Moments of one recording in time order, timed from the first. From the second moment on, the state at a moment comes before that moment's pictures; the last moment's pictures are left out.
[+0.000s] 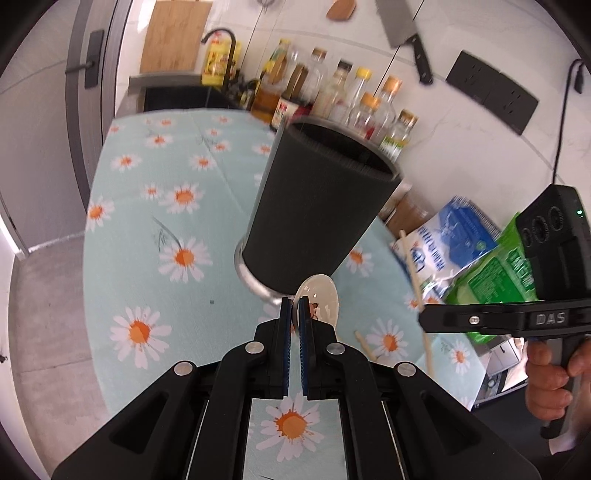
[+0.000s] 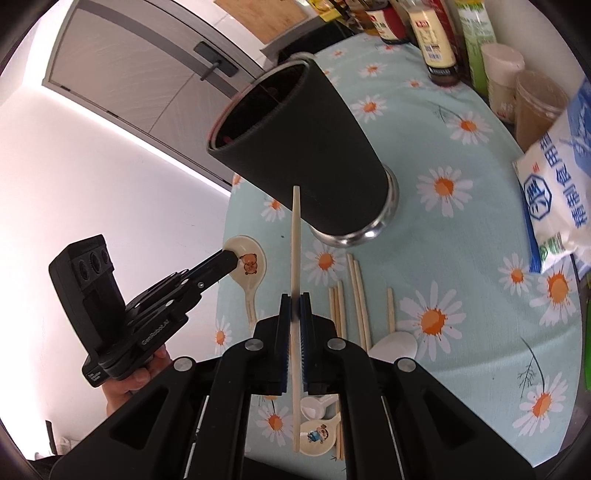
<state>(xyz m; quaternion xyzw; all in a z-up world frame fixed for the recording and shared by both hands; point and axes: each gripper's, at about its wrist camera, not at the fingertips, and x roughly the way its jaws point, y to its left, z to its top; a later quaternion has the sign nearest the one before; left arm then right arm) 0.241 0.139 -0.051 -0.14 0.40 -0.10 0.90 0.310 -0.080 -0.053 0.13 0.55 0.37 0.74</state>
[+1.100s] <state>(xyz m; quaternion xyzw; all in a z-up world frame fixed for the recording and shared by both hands) 0.277 0.136 0.104 -0.04 0.18 -0.05 0.98 0.376 -0.067 0.087 0.12 0.30 0.38 0.87</state>
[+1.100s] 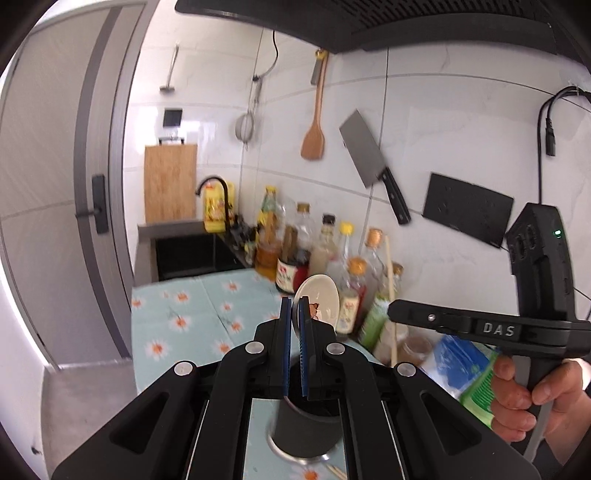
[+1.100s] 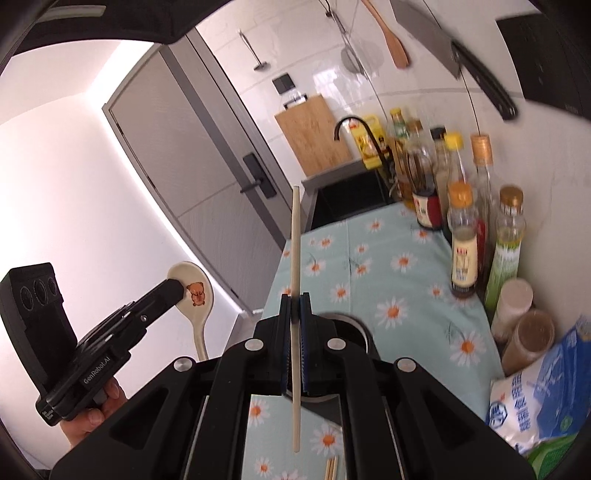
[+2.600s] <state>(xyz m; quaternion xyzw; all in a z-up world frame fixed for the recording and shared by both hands) 0.331 0.133 0.039 -0.08 0.22 -0.04 0.97 0.405 -0.038 0.030 0.11 0.31 0.33 0.88</state>
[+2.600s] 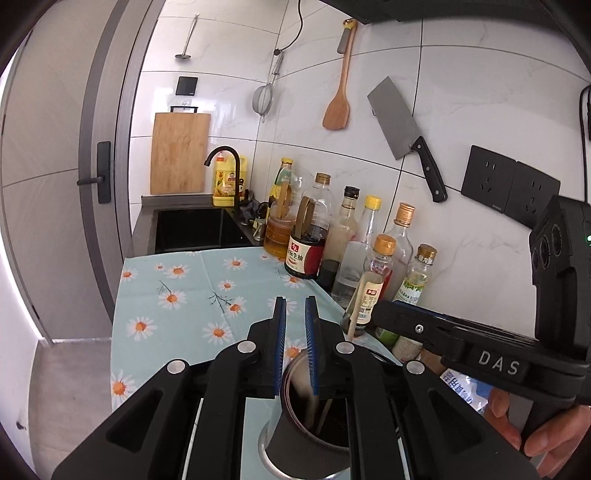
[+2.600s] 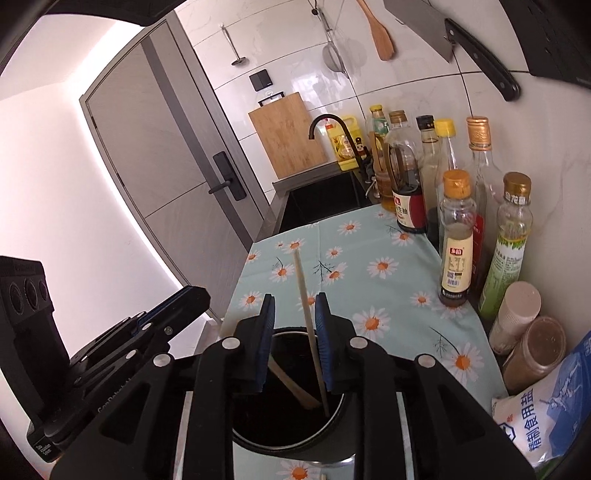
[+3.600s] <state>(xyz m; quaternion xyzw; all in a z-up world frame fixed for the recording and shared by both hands) 0.241 0.108 0.057 -0.08 0.23 -0.07 0.97 0.317 -0.115 0.036 0.16 0.35 0.34 0.86</state>
